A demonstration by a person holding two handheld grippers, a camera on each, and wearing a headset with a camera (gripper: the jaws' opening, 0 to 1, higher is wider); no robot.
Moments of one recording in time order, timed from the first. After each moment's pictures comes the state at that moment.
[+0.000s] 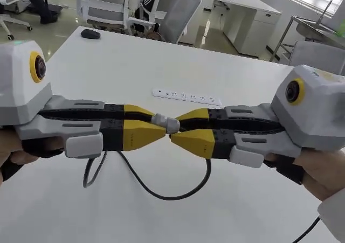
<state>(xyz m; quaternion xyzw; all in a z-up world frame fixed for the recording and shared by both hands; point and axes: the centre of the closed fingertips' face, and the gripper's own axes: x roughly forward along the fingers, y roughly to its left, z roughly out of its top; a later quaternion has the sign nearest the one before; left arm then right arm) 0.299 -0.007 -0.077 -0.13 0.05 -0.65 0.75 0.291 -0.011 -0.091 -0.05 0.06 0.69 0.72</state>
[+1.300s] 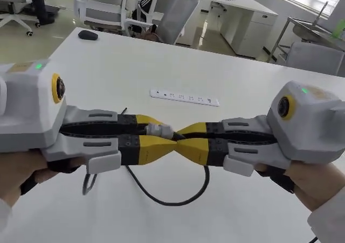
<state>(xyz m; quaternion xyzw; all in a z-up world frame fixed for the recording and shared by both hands) 0.302 -0.025 -0.097 -0.09 0.03 -0.64 0.76 0.298 -0.013 -0.116 -0.08 0.07 0.67 0.73</state>
